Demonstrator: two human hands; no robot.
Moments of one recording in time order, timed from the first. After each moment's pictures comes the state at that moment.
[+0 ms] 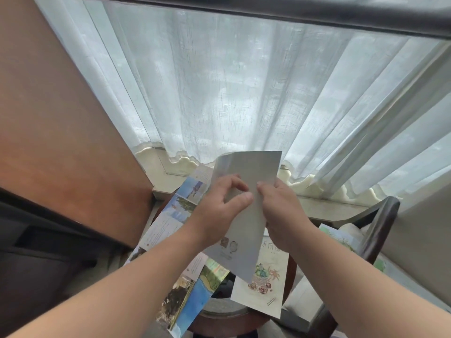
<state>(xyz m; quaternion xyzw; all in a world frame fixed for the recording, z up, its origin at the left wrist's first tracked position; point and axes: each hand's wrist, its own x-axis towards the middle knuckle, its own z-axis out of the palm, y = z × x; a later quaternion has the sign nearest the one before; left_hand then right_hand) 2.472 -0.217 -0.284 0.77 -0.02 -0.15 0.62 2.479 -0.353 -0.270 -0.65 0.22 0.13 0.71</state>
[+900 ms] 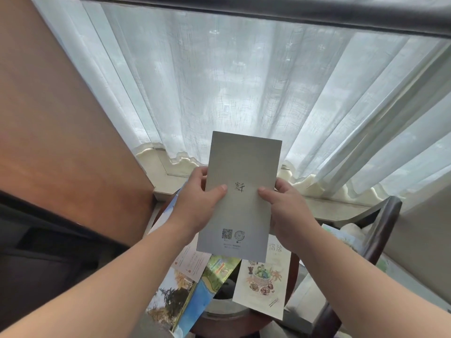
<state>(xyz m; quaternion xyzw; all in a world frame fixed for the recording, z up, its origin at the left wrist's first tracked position) 2.488 -0.197 -0.282 0.74 0.13 -0.11 0.65 2.483 -0.372 -0.287 -0.59 0.21 0.15 0.77</state>
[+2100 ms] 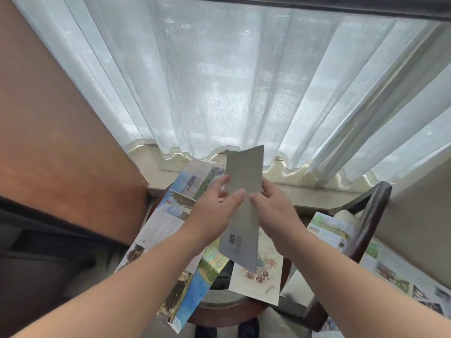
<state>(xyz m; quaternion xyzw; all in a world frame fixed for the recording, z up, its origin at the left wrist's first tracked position) 2.465 -0.229 -0.301 0.77 0.07 -0.20 0.59 2.457 -0.369 -0.293 -0.69 0.14 0.14 0.69</state>
